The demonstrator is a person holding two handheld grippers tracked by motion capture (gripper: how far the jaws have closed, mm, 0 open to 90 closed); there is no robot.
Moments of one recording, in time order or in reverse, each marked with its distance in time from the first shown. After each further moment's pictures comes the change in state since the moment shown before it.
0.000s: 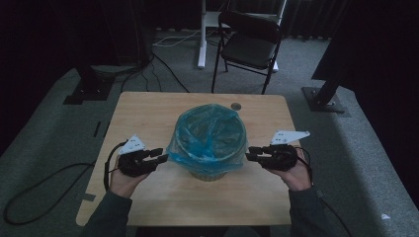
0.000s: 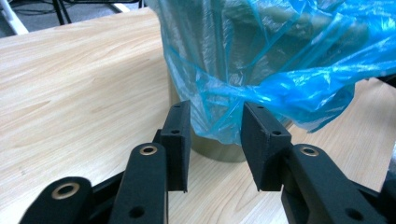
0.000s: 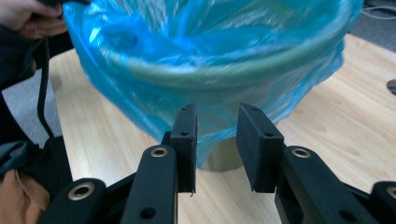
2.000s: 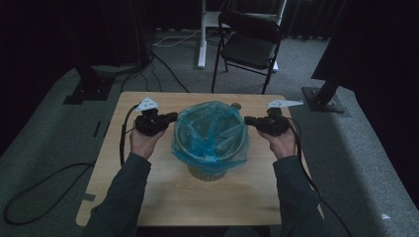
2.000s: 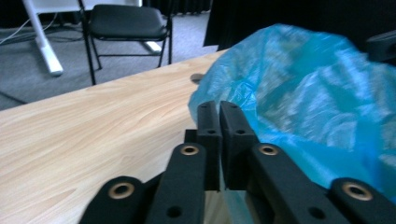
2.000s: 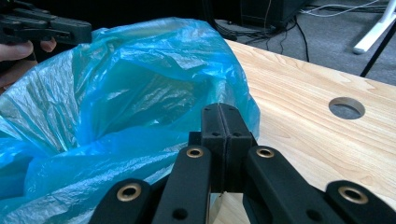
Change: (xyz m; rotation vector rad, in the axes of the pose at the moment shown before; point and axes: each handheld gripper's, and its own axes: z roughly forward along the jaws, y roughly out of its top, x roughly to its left) left arm 0.044 0.087 0.059 -0.095 0.075 -0.060; right arm -0.068 0.050 0.035 -0.083 -0.118 0.210
